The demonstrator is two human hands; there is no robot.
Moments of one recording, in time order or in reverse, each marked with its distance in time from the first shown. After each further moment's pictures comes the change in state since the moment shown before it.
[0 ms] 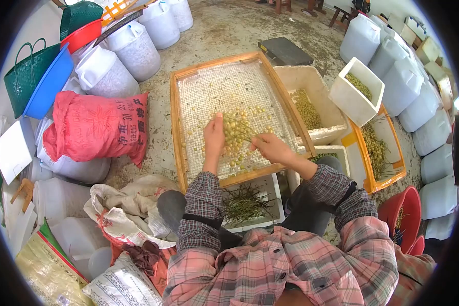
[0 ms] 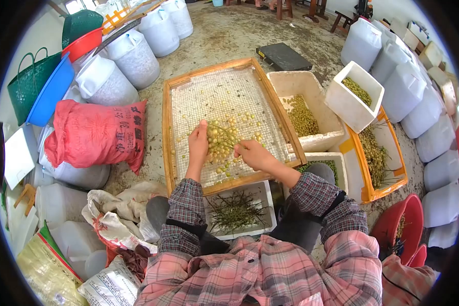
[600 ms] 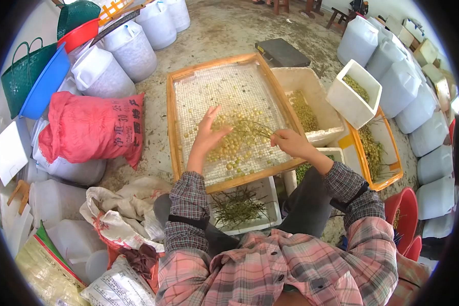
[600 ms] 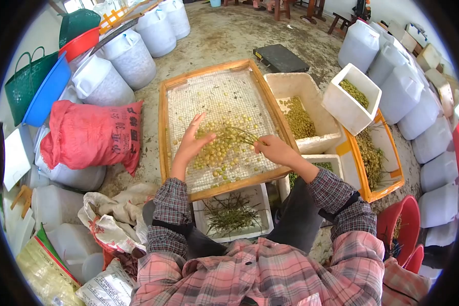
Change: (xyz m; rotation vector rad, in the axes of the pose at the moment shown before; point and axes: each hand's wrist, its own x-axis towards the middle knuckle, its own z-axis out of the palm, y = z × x) left_hand 0.006 0.027 -0.024 0.436 -0.274 0.229; right_hand 0.002 0.033 -0.062 -0.369 0.060 -0.212
